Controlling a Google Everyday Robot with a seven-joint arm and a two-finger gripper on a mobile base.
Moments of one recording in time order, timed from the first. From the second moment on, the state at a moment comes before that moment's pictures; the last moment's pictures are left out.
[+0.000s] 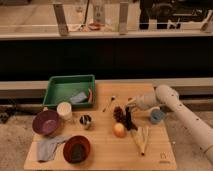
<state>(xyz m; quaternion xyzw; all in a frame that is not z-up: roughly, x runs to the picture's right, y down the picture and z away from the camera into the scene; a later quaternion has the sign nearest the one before) 0.167 0.109 0.877 -0.03 -0.37 -0.31 0.87</state>
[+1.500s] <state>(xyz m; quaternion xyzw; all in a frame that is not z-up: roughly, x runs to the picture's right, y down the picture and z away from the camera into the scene) 0.198 0.032 0.940 -0.04 -0.31 -0.29 0.90</state>
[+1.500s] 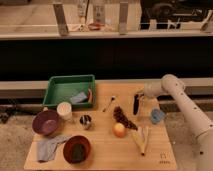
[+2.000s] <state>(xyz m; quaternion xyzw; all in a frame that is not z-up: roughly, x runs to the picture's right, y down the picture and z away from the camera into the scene) 0.135 0.073 0.902 -0.04 -0.36 -0.36 0.86</state>
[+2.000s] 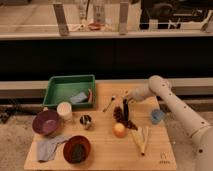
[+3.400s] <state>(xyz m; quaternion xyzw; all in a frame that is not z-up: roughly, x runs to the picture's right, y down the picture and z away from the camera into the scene) 0.253 0.074 0.889 -0.03 -0.28 -0.27 0.92</state>
